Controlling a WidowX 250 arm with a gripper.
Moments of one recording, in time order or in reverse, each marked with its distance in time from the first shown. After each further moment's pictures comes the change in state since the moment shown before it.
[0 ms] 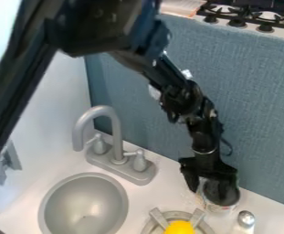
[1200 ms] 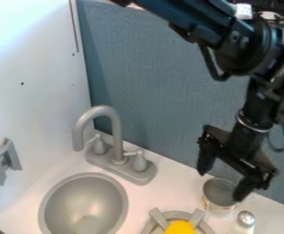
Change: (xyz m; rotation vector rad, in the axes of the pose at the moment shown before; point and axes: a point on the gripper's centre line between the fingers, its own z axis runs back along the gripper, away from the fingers) arm -0.081 -0.060 0.124 0.305 0.166 -0.300
